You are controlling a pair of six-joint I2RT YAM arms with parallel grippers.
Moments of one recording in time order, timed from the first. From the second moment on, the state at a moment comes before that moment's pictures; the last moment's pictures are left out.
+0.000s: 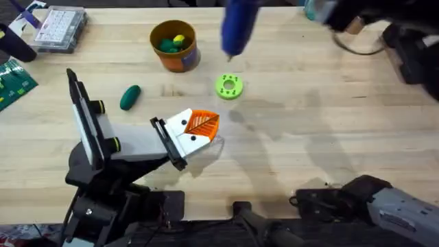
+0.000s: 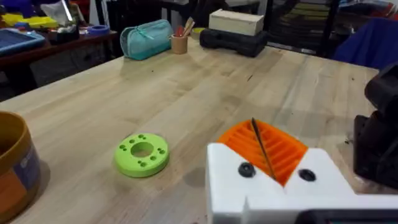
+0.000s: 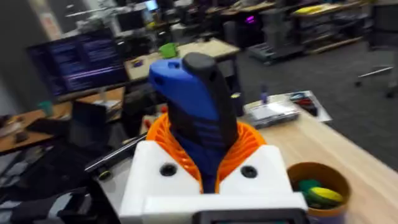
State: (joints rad) left arm -0.24 0.00 0.00 -0.04 0.79 -0.04; right arm 0.42 1.07 0.98 0.31 -0.85 0.34
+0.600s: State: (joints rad) left arm -0.24 0.00 0.00 -0.04 0.79 -0.04; right arm 0.66 1.18 0.98 0.45 -0.85 0.34
